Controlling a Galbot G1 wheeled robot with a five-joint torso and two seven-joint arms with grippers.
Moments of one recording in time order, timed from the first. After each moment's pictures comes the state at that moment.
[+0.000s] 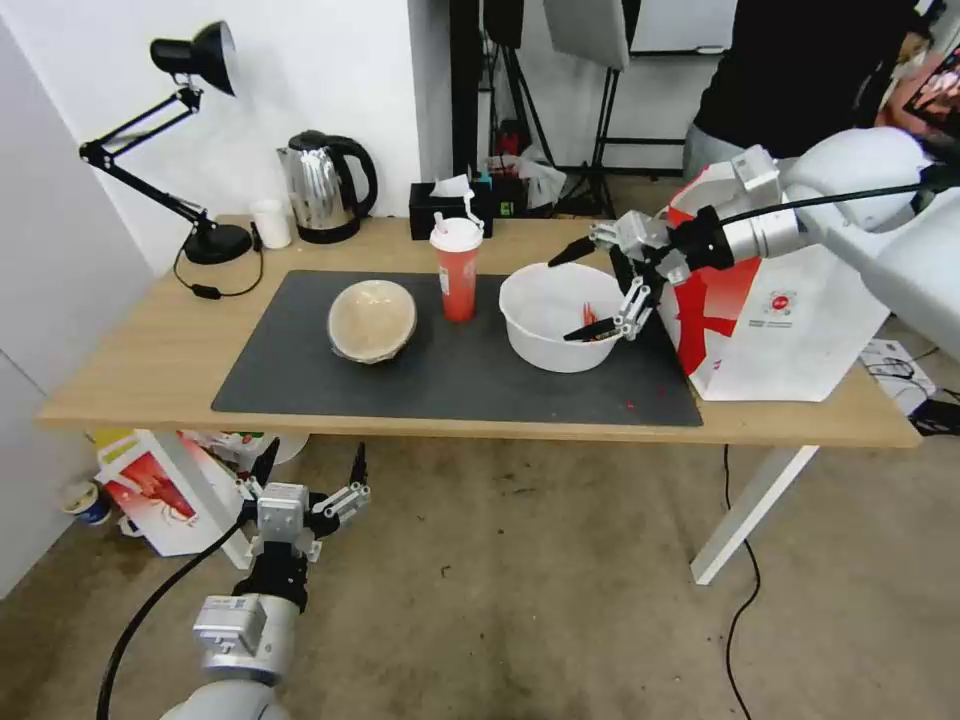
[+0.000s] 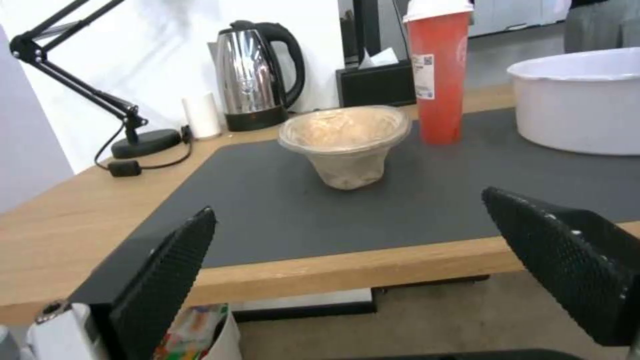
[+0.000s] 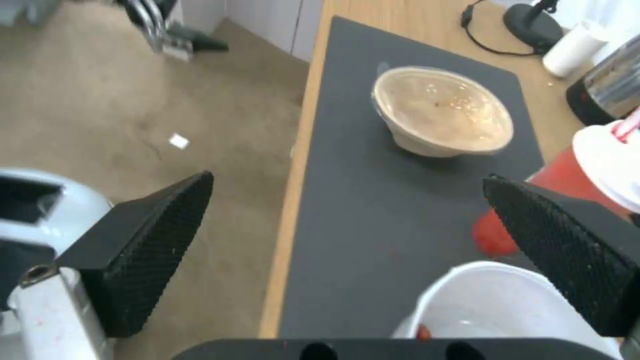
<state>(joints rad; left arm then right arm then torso) 1.80 -1.50 -0.55 -2.30 0.00 0.00 0.00 0.26 0.59 -0.63 1.58 0.81 -0.24 -1.16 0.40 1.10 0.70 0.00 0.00</state>
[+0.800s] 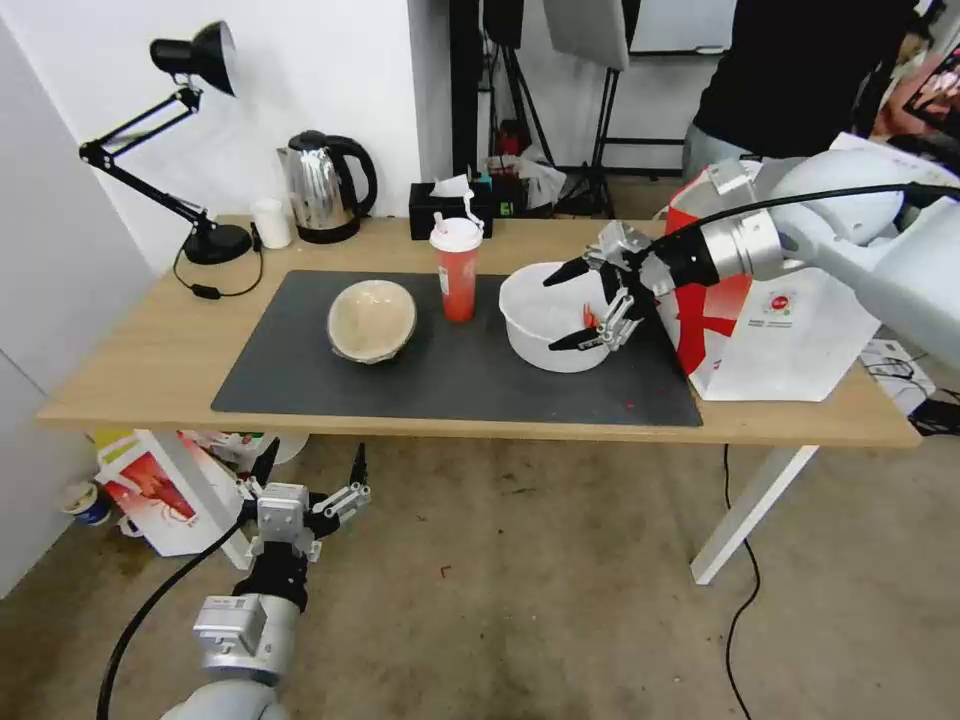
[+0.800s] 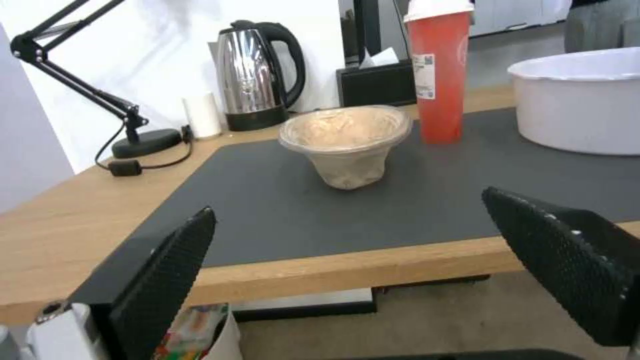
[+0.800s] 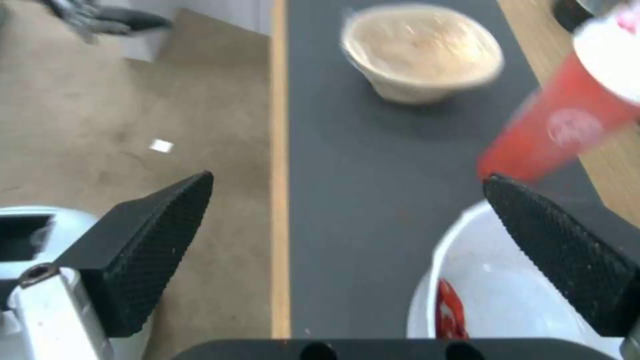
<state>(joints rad) 1.80 -1.50 -0.55 -2.30 0.00 0.00 0.00 0.30 0.56 -0.76 1.64 0.87 -0.38 -0.94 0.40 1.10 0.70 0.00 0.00</state>
